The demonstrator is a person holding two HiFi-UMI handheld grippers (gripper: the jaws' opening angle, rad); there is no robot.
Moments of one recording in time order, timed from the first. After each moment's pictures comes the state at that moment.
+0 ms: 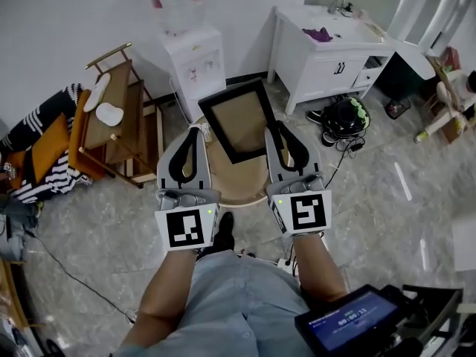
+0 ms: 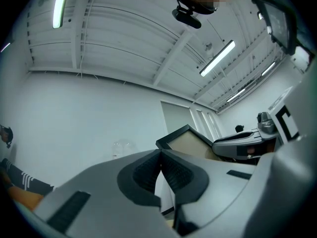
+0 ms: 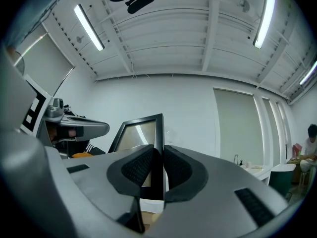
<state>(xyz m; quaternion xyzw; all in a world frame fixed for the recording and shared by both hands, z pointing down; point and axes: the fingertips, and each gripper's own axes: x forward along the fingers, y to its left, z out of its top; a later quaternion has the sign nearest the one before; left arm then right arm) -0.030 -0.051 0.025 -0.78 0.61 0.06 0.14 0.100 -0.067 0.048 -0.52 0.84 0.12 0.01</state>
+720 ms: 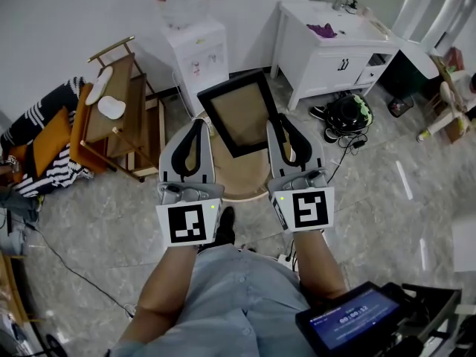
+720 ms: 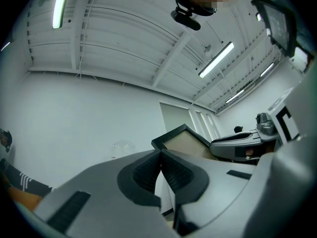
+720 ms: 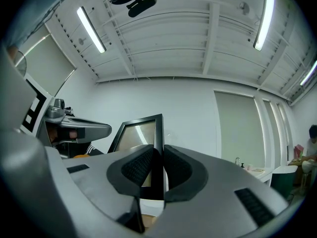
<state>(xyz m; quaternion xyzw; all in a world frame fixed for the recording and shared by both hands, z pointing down) -0.025 -0.046 0.020 -0.78 0.61 0.07 0.14 0.097 -0.062 0.041 -0.52 0.85 0.13 0.02</state>
